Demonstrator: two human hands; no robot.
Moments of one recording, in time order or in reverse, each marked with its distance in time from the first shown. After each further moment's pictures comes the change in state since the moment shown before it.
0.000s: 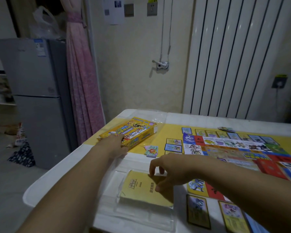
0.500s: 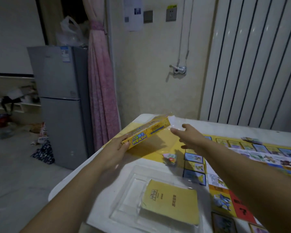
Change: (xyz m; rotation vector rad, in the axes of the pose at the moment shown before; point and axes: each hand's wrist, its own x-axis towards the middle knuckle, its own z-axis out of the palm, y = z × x) left_hand -0.038 -0.047 -0.004 -0.647 0.291 0.184; right_hand 0.083 0.044 -0.041 1.033 0.594 0.286
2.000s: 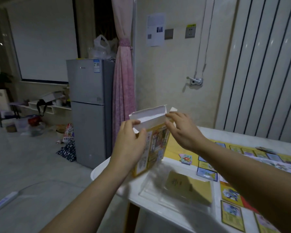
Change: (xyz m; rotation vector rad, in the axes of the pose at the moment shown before) left_hand -0.103 0.123 -0.056 -0.157 0.523 -0.122; right_hand -0.093 -0.072 0.042 -0.587 0.147 -0.727
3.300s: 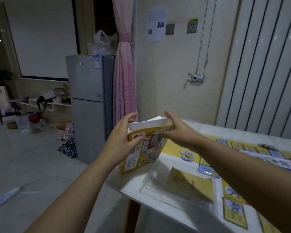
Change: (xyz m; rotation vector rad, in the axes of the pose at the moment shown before) left_hand 0.014 -0.037 -0.019 0.100 -0.181 0.201; right_hand 0.006 -0.003 0.020 0.532 -0.205 0.191
